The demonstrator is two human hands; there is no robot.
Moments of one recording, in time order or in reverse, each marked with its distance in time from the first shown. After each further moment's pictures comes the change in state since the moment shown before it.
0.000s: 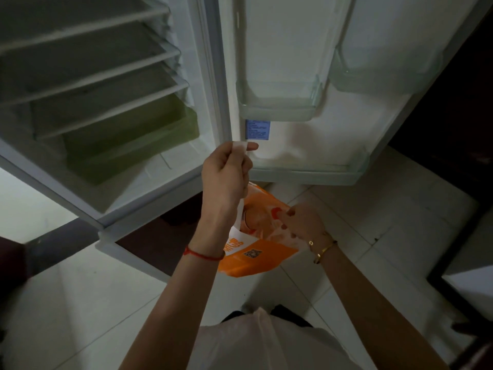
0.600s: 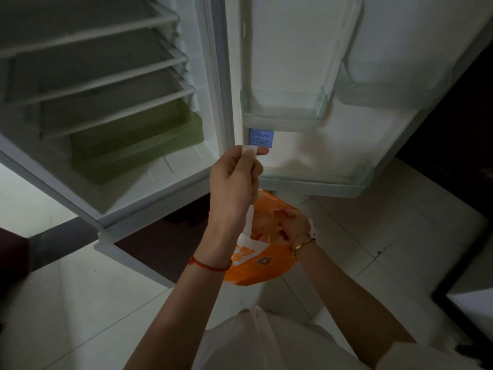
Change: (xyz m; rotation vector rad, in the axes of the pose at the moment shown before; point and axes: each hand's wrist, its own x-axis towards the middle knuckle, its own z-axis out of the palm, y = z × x) left_hand 0.000 0.008 0.019 -0.050 -0.002 0.004; right_hand 0.049 0.014 0.039 0.492 0.095 0.235
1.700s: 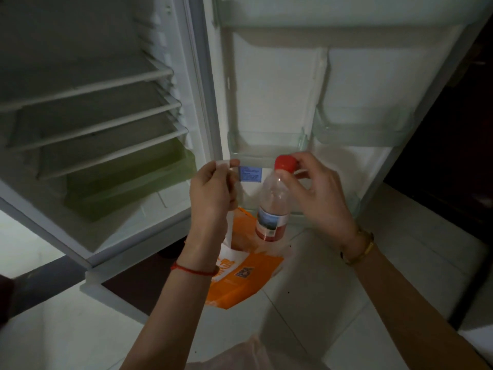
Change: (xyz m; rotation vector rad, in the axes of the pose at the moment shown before) left_hand 0.035 0.025 0.015 -0.066 0.126 -0.042; right_hand -0.088 -0.174 -0.122 -0.171 0.043 -1.051
